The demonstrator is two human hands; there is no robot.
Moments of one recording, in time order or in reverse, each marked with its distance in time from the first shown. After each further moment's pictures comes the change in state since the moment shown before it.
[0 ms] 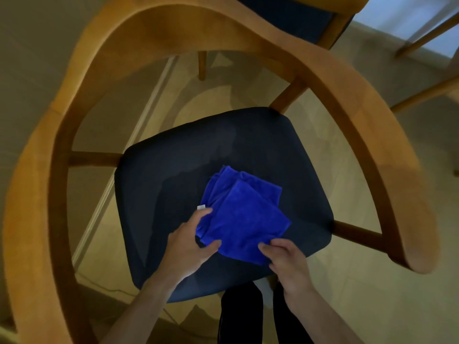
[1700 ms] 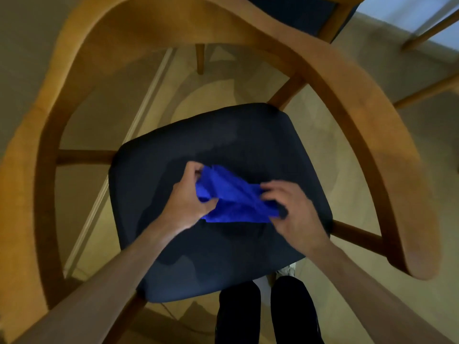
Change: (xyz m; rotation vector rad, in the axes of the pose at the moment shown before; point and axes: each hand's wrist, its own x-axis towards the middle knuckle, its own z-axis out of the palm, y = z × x) left_hand 0.066 0.051 -0.033 -0.155 0.041 0.115; right_hand 0.036 -0.099 -0.015 -0.887 -0.201 -1.235
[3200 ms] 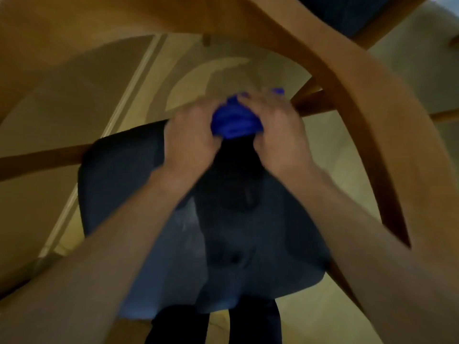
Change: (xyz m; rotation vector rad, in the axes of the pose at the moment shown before) left_hand 0.134 0.076 -0.011 0.487 0.376 0.181; right_hand 0.205 -0.008 -0.027 -0.198 0.036 -0.068
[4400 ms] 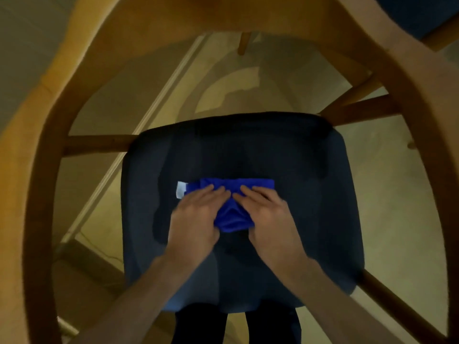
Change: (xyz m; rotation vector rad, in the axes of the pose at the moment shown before) left_hand -0.153 -0.057 -0.010 0.094 -0.199 -0.054; right_hand -0.116 -0.069 0.064 -0.005 -0.442 0.024
